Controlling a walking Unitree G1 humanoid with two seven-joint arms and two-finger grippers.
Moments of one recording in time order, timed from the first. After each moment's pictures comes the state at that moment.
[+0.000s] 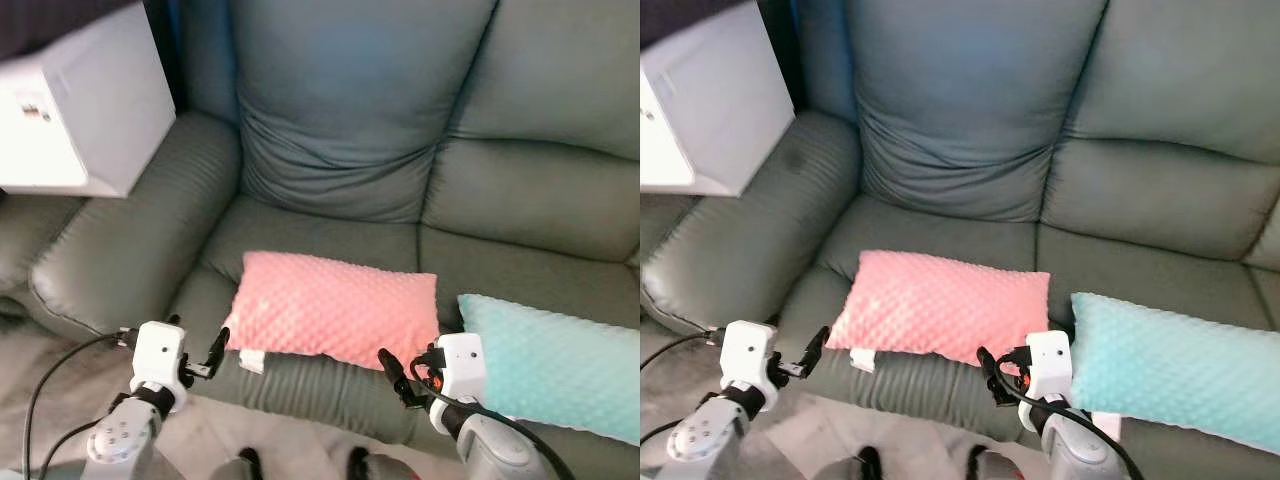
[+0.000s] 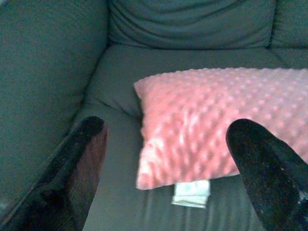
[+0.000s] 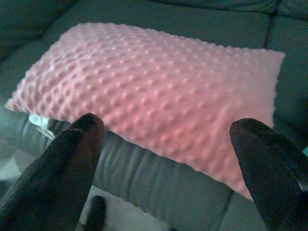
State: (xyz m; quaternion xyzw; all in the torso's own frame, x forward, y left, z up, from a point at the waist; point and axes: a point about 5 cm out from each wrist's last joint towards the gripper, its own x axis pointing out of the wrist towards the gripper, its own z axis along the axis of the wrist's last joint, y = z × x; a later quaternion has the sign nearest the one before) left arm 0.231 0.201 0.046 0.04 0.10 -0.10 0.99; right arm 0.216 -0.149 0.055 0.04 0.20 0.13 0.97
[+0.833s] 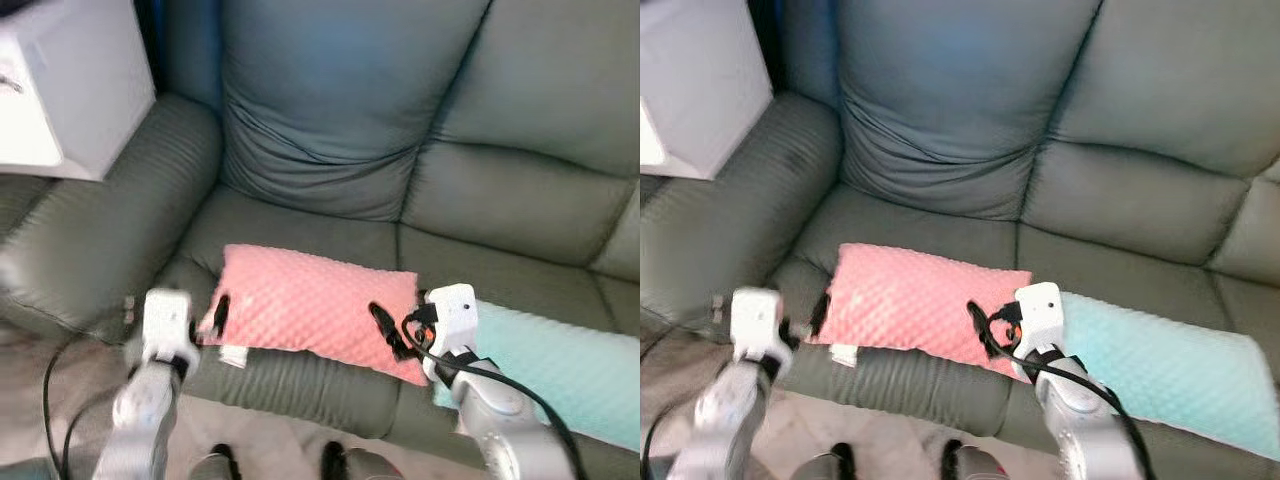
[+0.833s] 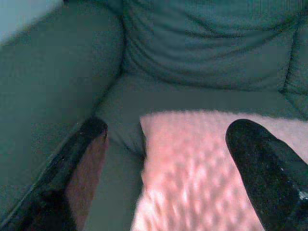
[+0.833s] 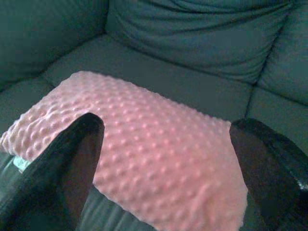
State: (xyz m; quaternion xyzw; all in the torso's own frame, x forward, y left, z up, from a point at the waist) left arm 0.272 0.194 0.071 0.04 0.03 -0.04 1.00; right arm 0.256 -0.140 0.091 0.01 0.11 0.16 0.98
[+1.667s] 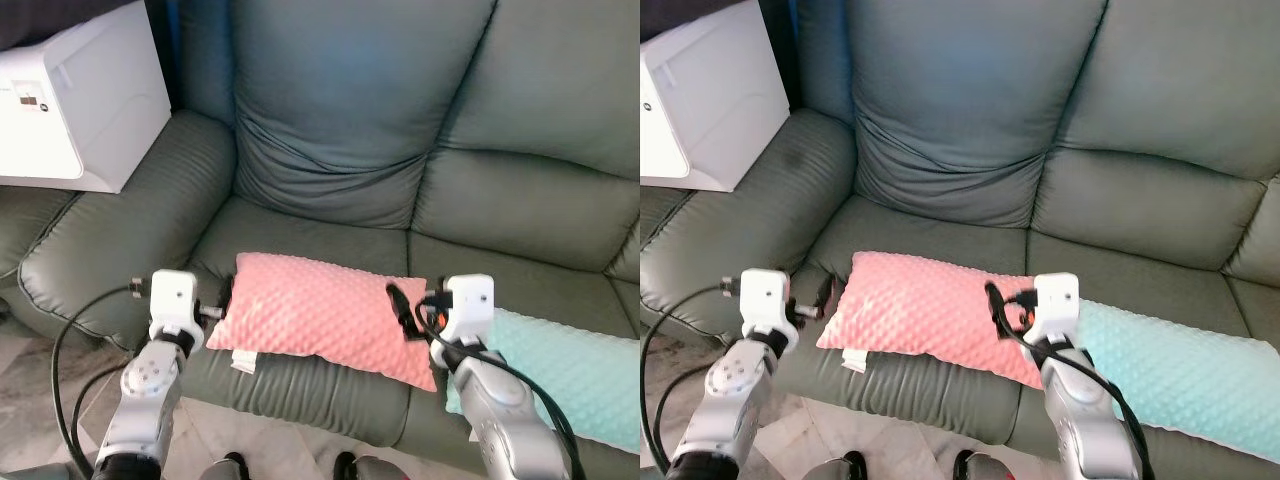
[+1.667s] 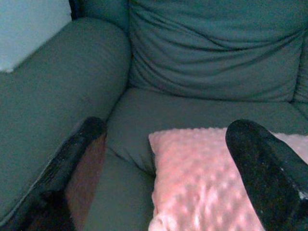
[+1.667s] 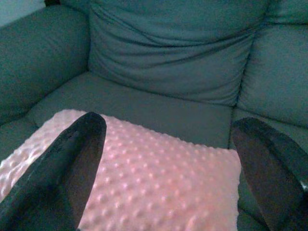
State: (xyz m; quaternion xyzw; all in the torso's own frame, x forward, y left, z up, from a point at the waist) left arm 0.292 0.193 0.073 0.04 0.04 -0.04 1.00; right arm 0.270 -0.149 0.099 0.03 0.06 0.10 0.99
